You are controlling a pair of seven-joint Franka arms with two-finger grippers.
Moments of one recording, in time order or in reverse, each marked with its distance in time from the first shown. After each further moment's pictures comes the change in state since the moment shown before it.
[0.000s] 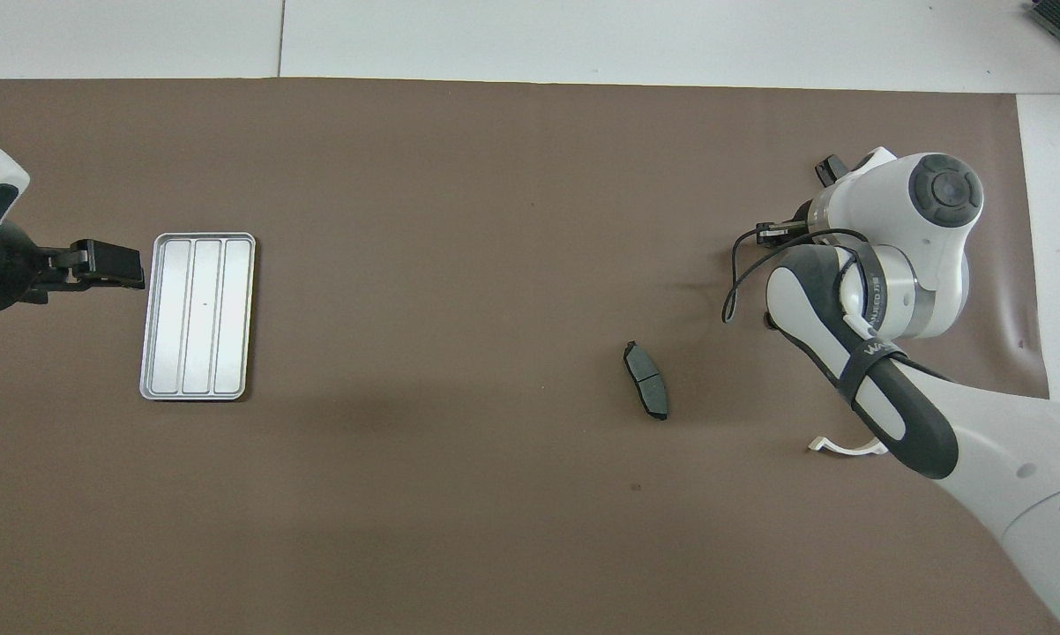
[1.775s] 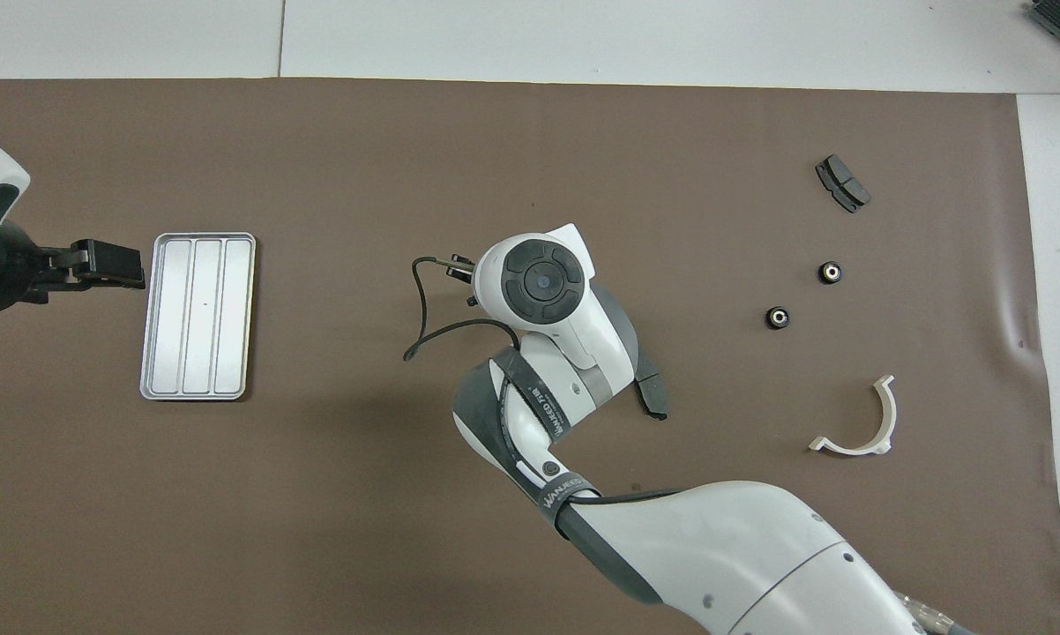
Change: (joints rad) left arm 0.000 0.000 -0.001 0.000 0.000 0.000 0.000; right arm 0.559 0.120 0.011 0.245 0.000 -0.019 0.953
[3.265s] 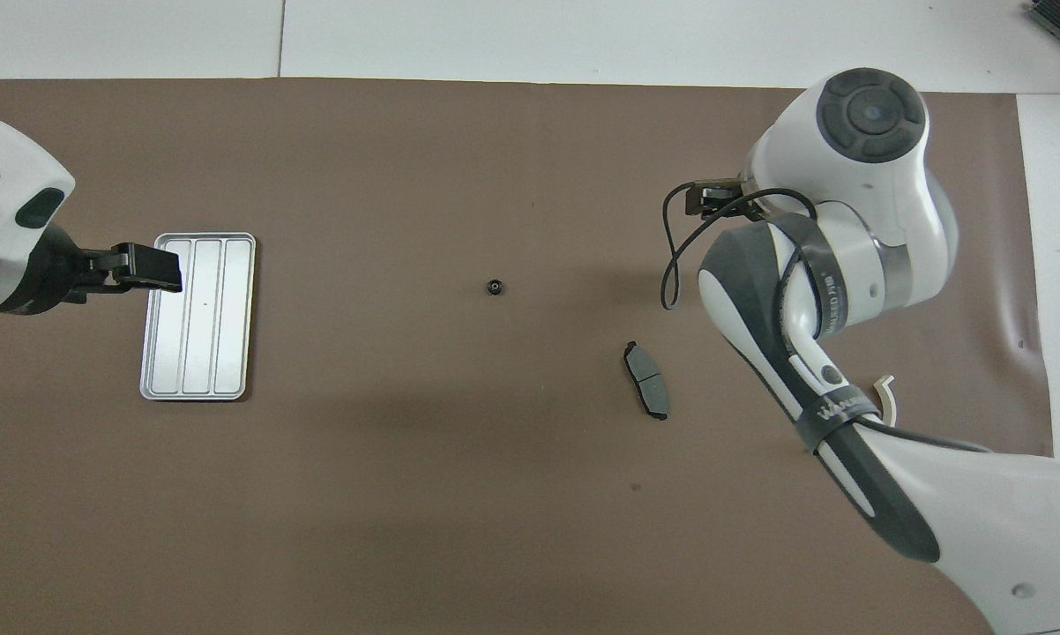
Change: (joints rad) left arm -0.049 0.004 -0.018 -0.002 -0.033 0.001 -0.025; right arm -0.391 -0.220 -0.032 -0.009 -0.157 -0.391 -0.669
